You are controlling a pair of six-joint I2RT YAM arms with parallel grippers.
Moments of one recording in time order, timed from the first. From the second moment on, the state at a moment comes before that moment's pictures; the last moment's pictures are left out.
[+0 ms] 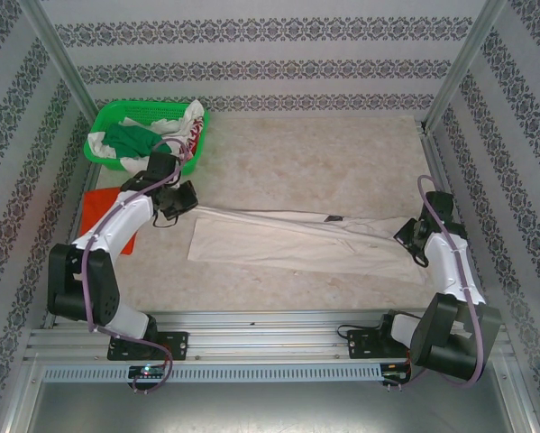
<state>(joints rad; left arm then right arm) -0.12 1.50 1.09 -0.64 0.18 -0.61 -0.33 1.17 0.74 -0.73 0.01 0.52</state>
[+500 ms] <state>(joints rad) -0.12 1.51 0.91 -0.63 0.19 -0.61 -0.34 1.20 0.74 -0.73 0.01 0.52</state>
